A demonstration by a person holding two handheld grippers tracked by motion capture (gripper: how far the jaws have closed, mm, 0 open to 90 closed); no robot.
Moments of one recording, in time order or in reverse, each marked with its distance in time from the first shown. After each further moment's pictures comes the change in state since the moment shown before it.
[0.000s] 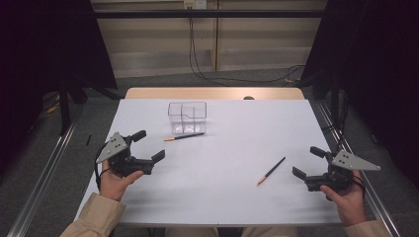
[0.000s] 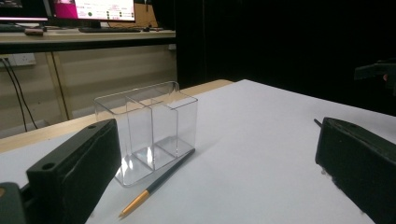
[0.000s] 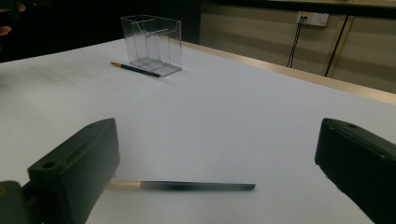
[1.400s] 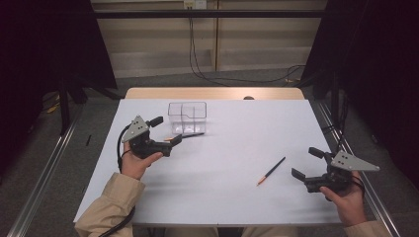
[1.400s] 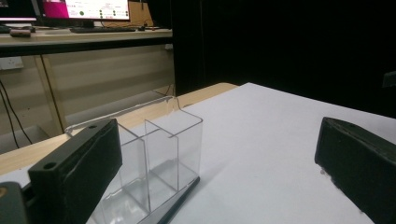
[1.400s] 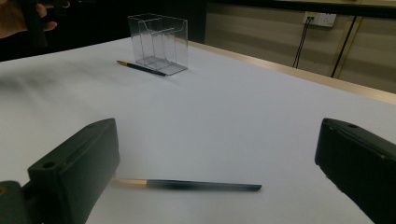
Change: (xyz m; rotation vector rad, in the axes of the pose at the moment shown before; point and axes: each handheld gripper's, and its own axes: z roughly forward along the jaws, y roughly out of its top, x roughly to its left) left arm 0.010 0.010 0.063 0.007 -0.014 0.004; right arm 0.002 0.000 0.001 0.001 0.022 -0.011
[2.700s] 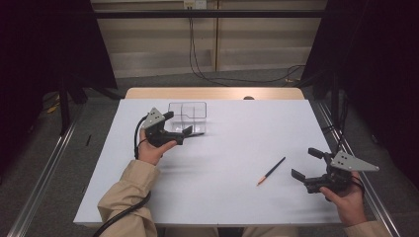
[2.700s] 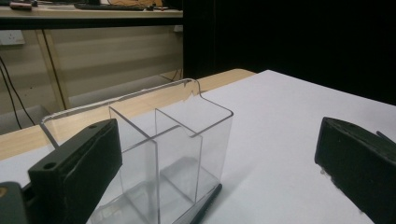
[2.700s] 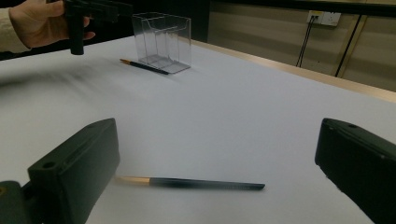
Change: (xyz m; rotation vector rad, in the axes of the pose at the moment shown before) left arm 0.020 -0.016 0.057 0.068 0.040 -0.039; right arm 0.000 -0.001 0.000 0.005 0.009 0.000
